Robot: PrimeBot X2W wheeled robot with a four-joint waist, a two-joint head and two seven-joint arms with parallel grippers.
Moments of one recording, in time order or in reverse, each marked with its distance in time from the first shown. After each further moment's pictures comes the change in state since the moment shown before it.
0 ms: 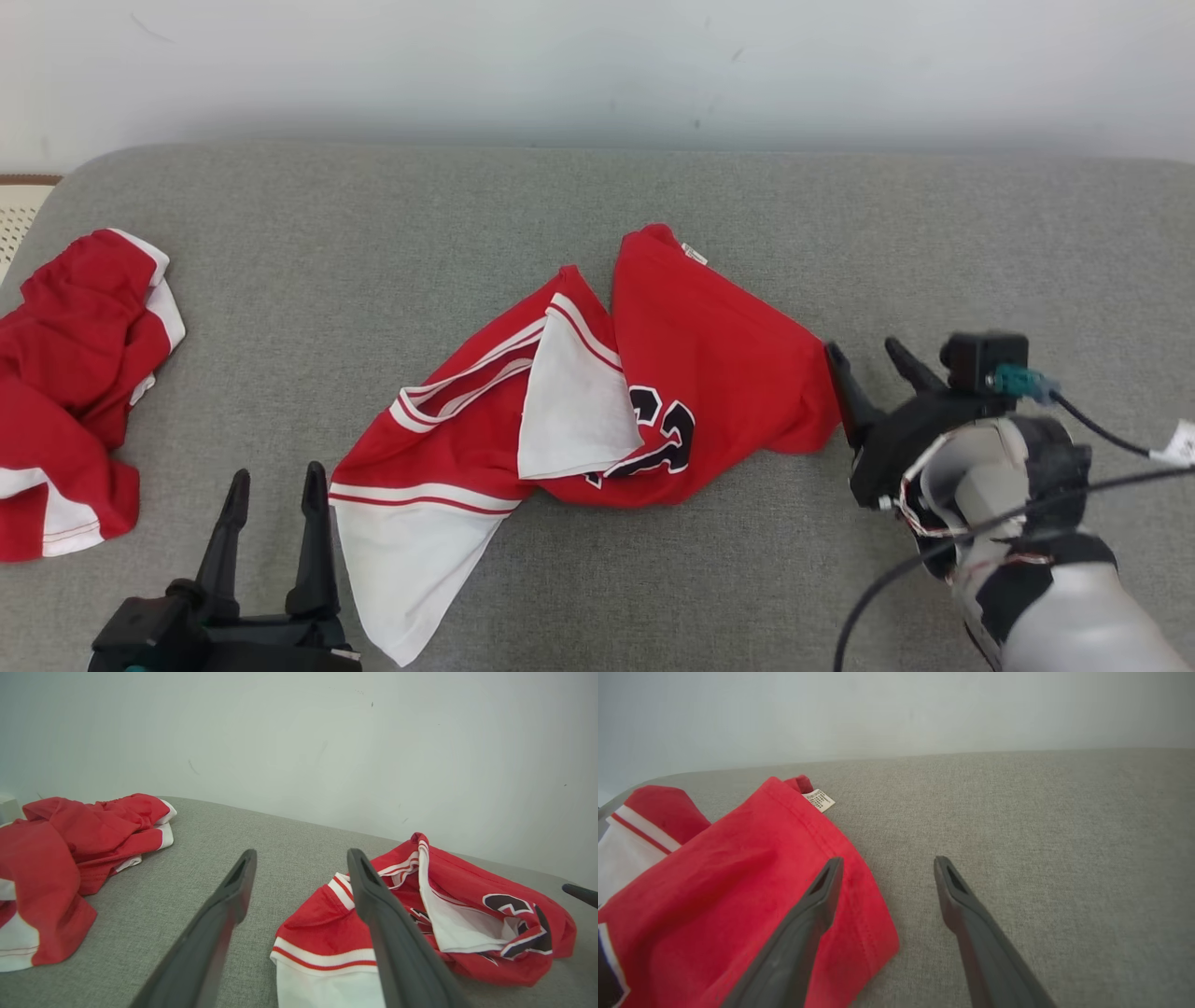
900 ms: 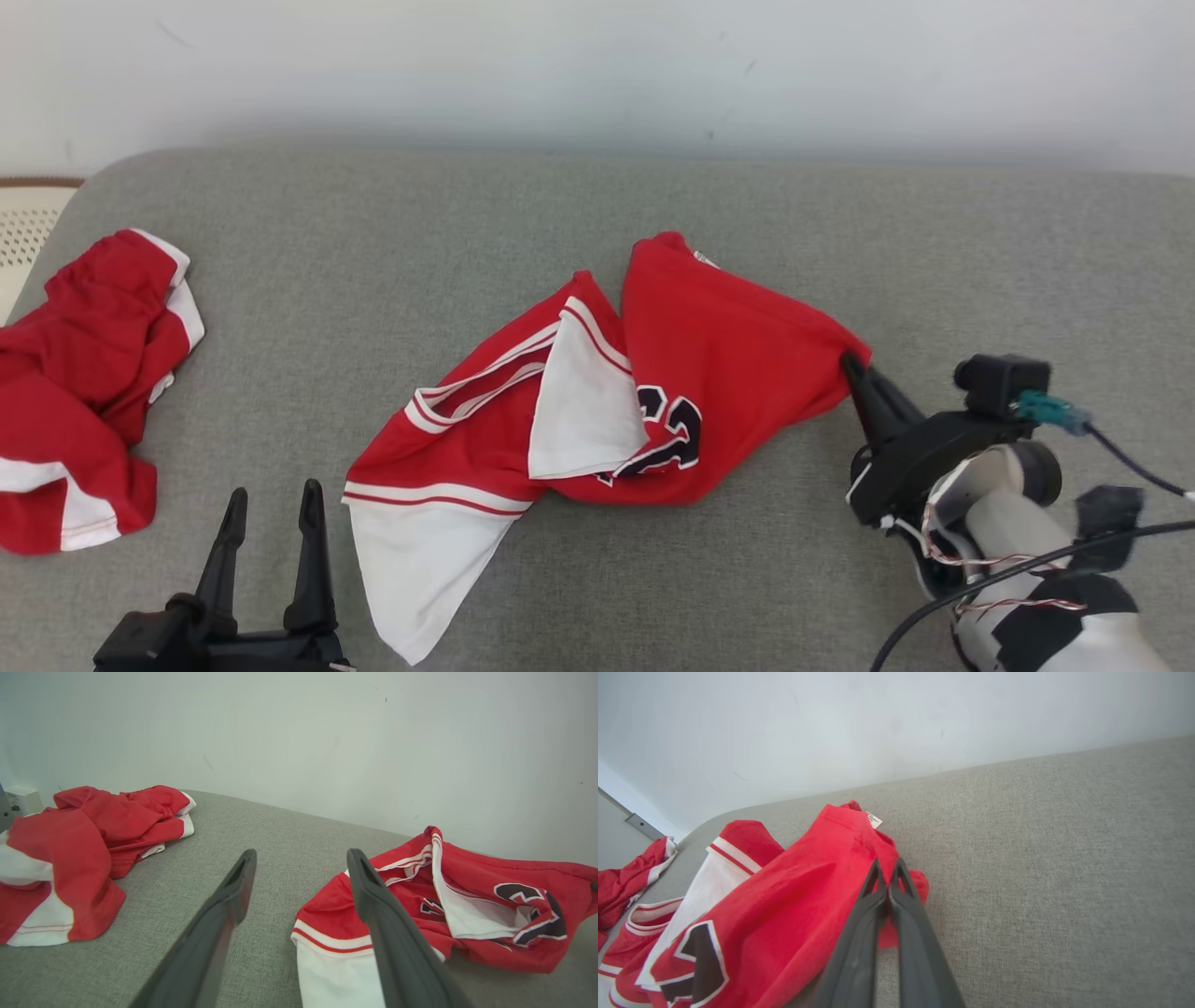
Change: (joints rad) left arm 0.020 0.000 0.009 0.015 0.001 0.002 0.000; right arm 0.165 -0.037 -0.057 -0.298 0.099 0.000 0.074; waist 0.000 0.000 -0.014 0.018
